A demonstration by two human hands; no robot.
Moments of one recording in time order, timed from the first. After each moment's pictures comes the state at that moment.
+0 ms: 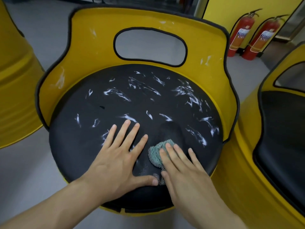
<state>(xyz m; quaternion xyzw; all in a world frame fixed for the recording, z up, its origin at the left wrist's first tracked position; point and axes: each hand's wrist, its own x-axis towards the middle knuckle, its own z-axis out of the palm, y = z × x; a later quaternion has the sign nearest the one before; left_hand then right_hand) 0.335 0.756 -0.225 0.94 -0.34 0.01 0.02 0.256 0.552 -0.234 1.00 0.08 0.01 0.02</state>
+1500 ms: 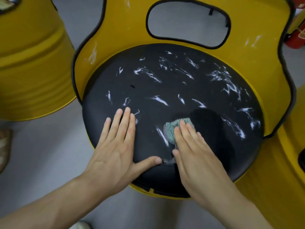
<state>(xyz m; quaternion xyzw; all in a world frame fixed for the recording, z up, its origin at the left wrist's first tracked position) 0.306 0.813 -0.241 0.98 -0.17 0.02 0.12 0.277 0.597 -0.234 0.99 0.12 0.01 -0.05</state>
